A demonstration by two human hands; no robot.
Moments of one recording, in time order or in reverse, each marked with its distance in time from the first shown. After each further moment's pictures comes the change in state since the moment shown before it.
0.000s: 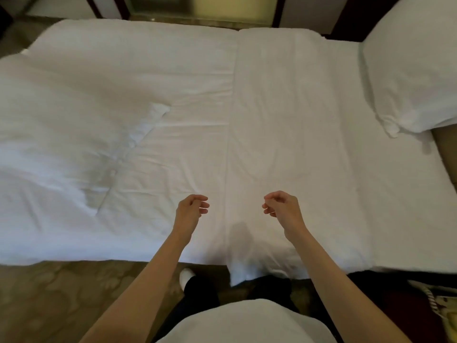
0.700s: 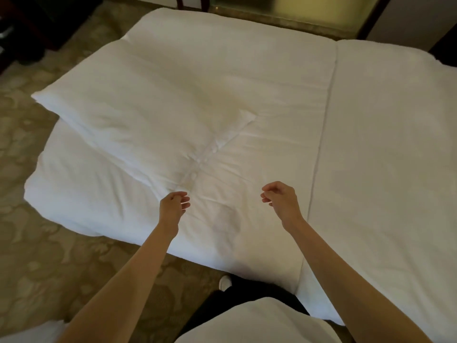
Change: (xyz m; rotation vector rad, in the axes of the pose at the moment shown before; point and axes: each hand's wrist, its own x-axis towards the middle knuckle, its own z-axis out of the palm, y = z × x) left_hand 0.106 -0.008 -0.273 -0.308 0.376 -0.196; right_hand 0.042 -0.078 0.280 -0.168 -0.209 -0.081
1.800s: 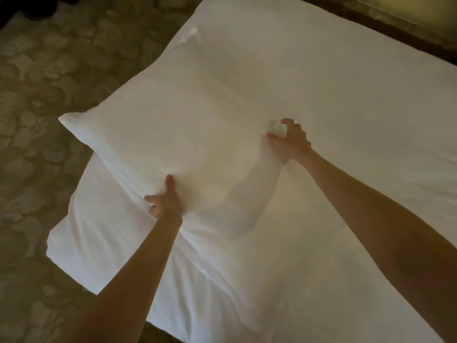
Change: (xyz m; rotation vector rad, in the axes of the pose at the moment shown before) left_hand 0.407 0.192 -0.141 0.003 0.408 -0.423; right_hand 0.403 -0.237 0.377 -0.842 -0.031 -0.111
